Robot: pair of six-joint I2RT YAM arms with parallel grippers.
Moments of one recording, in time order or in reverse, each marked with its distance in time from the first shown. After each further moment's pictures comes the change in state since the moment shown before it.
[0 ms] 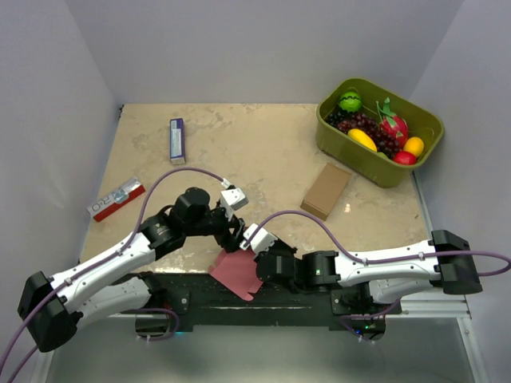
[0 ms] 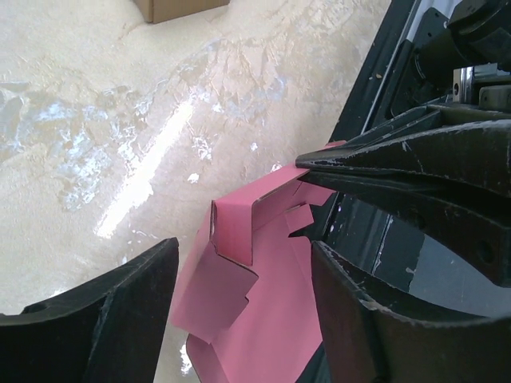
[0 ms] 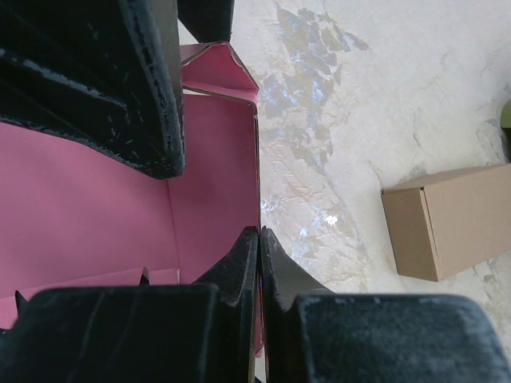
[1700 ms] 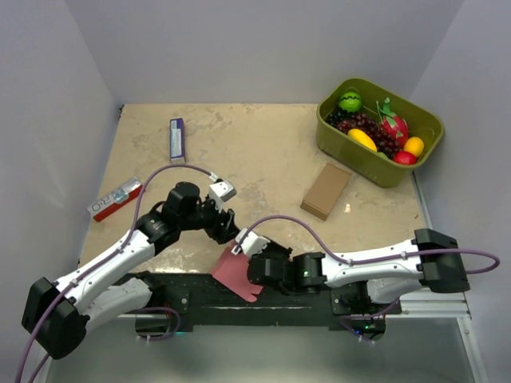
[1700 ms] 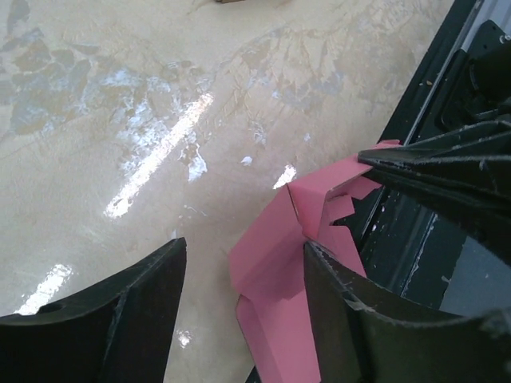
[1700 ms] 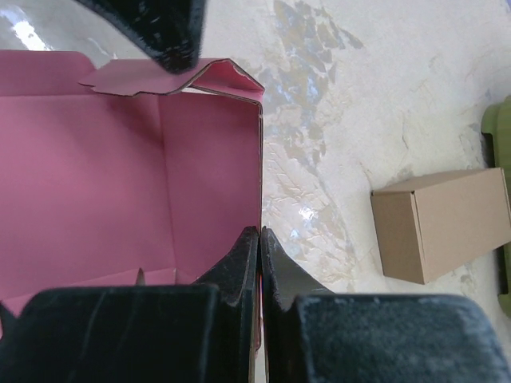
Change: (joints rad) left arm 0.166 0.004 -0.034 -0.016 0.053 0.037; right arm 0.005 0.073 0.016 0.008 0.027 -0.041
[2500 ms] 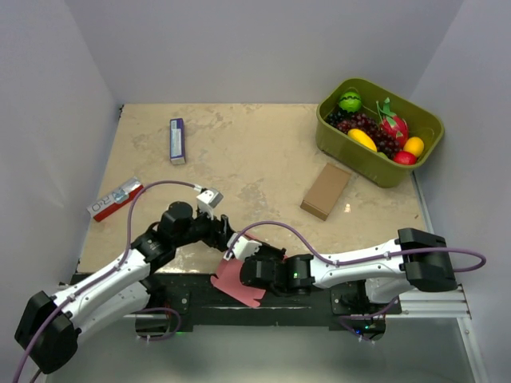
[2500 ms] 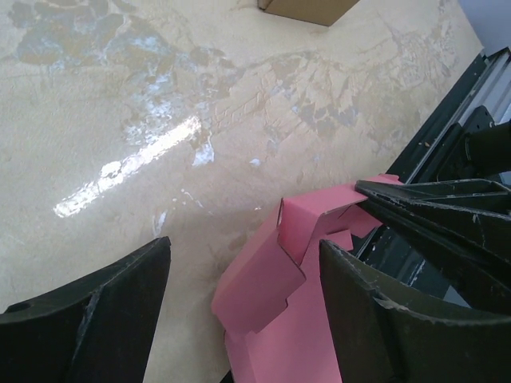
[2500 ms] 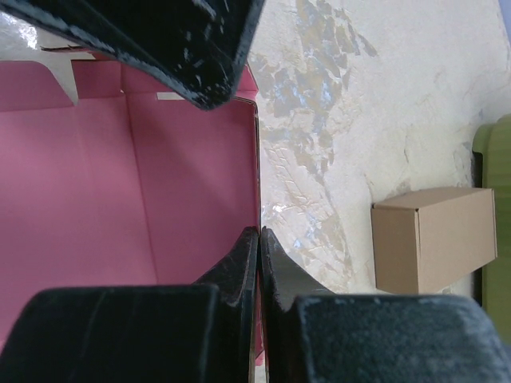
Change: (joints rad) left arm -0.024 -0.156 -0.246 0.213 -0.147 -0.305; right arm 0.000 0.123 0.021 0.051 -0.003 -0.085
